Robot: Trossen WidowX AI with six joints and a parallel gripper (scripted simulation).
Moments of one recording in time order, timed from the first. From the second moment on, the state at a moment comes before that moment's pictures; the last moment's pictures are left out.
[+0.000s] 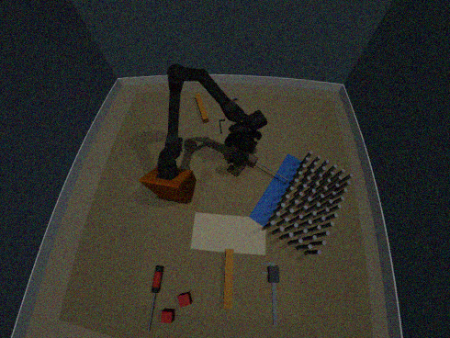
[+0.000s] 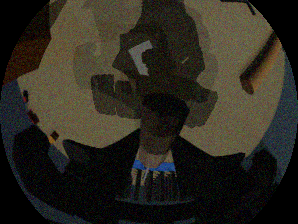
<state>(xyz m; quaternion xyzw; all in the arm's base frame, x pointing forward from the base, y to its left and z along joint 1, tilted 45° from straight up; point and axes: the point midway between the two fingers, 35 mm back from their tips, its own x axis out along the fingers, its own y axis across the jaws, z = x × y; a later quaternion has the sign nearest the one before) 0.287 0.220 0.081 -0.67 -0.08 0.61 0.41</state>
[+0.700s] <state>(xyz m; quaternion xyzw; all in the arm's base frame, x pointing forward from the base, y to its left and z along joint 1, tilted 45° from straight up) 0.298 0.218 0.074 -0.67 -0.08 0.61 0.41</state>
